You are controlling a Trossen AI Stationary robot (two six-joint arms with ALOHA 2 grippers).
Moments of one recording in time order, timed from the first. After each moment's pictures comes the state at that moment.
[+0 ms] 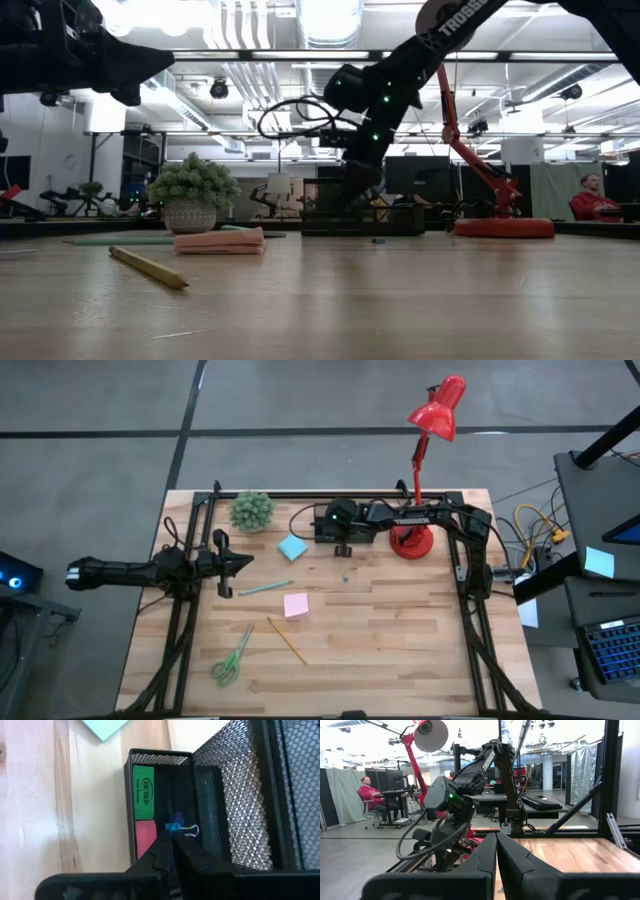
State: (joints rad) left arm 0.00 0.24 0.03 0.35 -0.17 0.09; right arm -0.36 1.97 1.36 -0.40 0.13 -0.39
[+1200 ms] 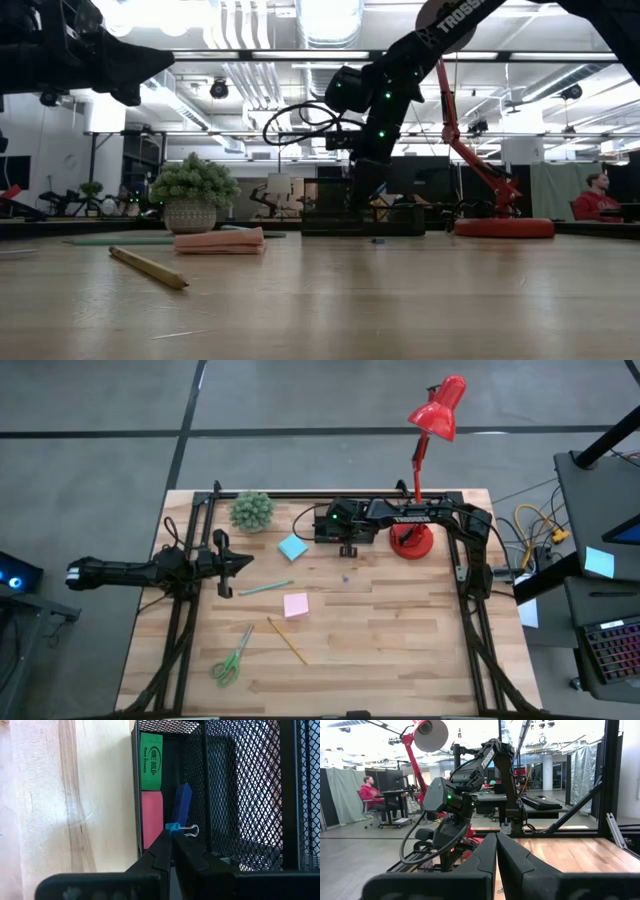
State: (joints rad) left arm 0.00 0.24 0.03 0.35 -0.17 0.09; right arm -0.37 1.97 1.39 -0.54 0.13 -0.40
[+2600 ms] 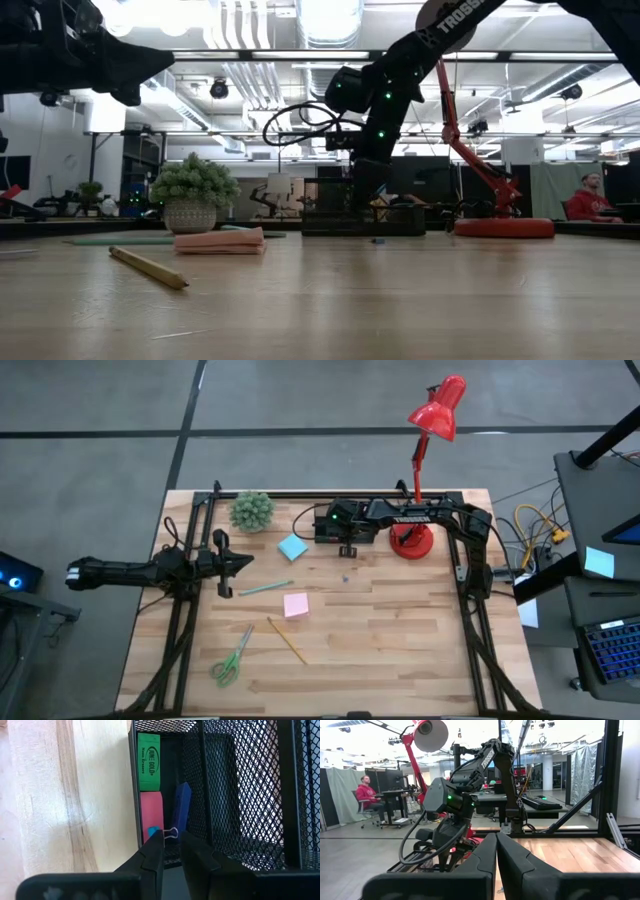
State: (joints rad) left arm 0.00 0.24 0.03 0.35 -0.17 0.09; right arm -0.37 1.97 1.39 -0.55 0.13 -0.37
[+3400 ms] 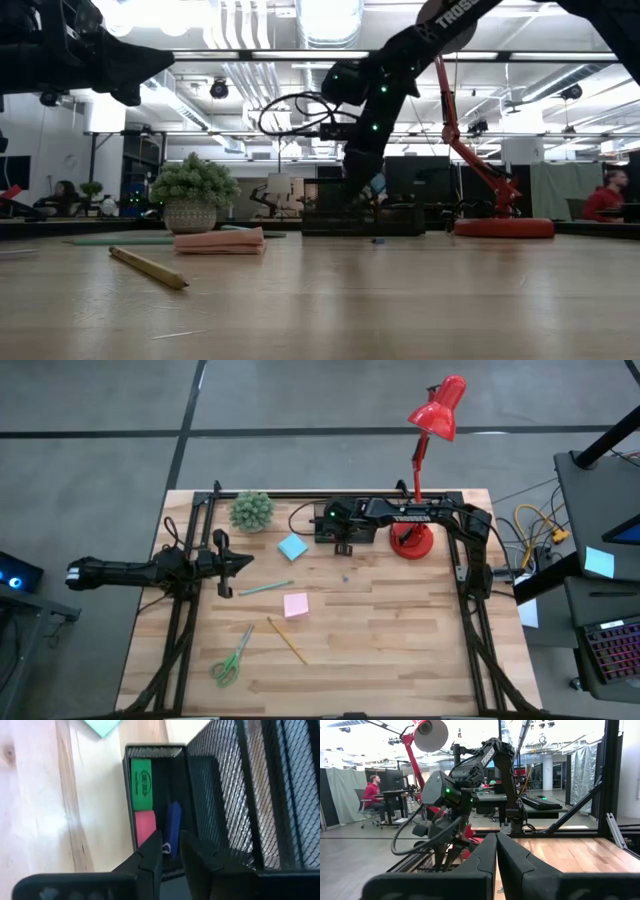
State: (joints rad) left arm 0.00 0.24 0.03 0.35 -0.17 0.09; right arm -0.36 1.97 1.43 -0.54 0.13 -0.33
